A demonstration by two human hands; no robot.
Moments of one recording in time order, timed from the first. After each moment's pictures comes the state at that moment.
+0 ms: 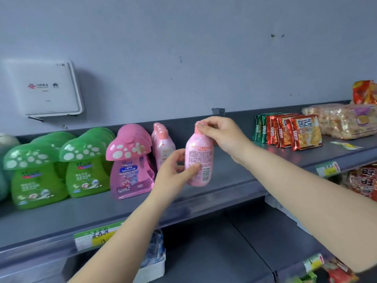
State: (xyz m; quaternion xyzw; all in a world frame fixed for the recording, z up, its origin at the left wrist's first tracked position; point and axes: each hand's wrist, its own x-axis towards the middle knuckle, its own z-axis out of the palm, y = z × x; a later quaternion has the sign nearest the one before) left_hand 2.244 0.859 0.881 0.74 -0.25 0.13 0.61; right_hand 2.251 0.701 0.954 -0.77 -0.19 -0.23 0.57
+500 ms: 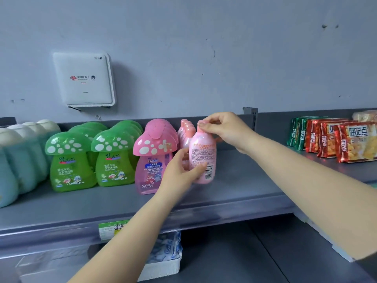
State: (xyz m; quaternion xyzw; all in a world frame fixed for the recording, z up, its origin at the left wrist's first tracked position) left_hand 2.266 0.890 0.880 0.75 -0.18 0.18 0.61; right_hand 2.292 0.744 0.975 -0.81 -0.23 -0.13 0.52
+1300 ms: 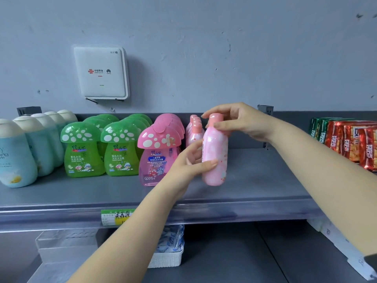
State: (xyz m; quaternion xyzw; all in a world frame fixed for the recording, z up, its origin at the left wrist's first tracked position) left_hand 2.261 0.878 0.888 0.63 -0.27 0.04 0.73; right_hand 2.299 0.711 0.991 -0.80 -0.41 0.00 0.45
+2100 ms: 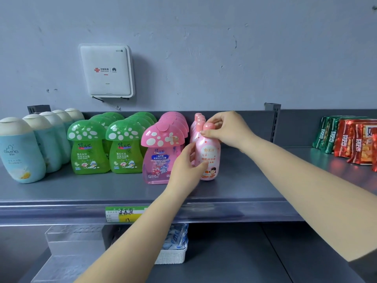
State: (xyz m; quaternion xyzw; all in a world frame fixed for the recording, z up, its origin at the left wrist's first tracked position) left_hand 2.270 0.875 0.875 0.79 -0.08 0.25 0.55; right_hand 2.324 0.750 0.960 -0.86 -0.24 -0.20 0.41
